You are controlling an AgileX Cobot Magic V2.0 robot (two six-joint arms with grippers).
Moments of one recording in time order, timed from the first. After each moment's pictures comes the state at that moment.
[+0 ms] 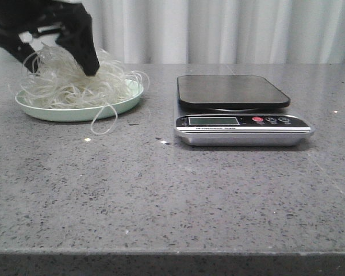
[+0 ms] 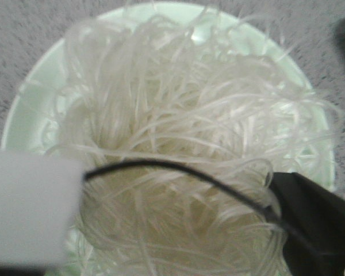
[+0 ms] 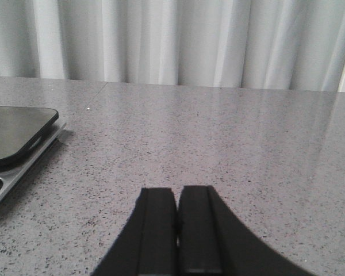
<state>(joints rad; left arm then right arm) -0.29 1.71 -1.38 -0.23 0.77 0.19 -0.05 -0.01 0.03 0.12 0.04 -0.10</state>
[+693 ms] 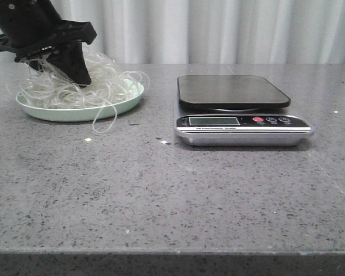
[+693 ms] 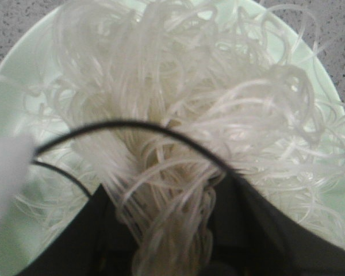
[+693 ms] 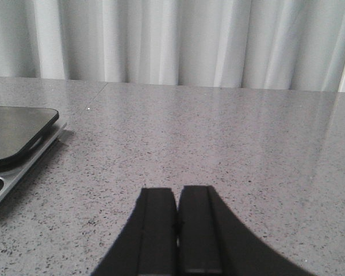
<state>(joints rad) -0.29 1.77 -1.40 -0.27 0.78 0.19 -0.05 -0.01 0.03 0.12 0.04 -0.10</state>
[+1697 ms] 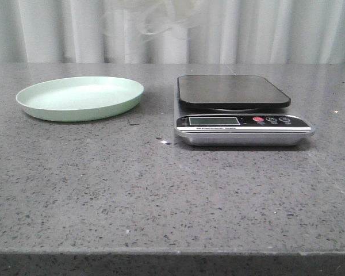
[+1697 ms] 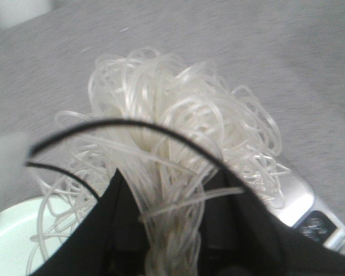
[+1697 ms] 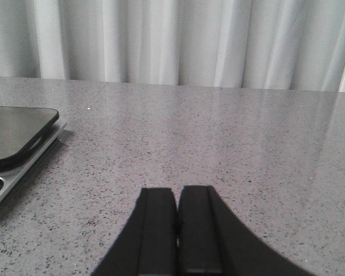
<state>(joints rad) -0.56 1.70 -1.86 -0.25 0.92 0.19 -0.05 -0.01 0.03 0.12 0.04 -0.10</state>
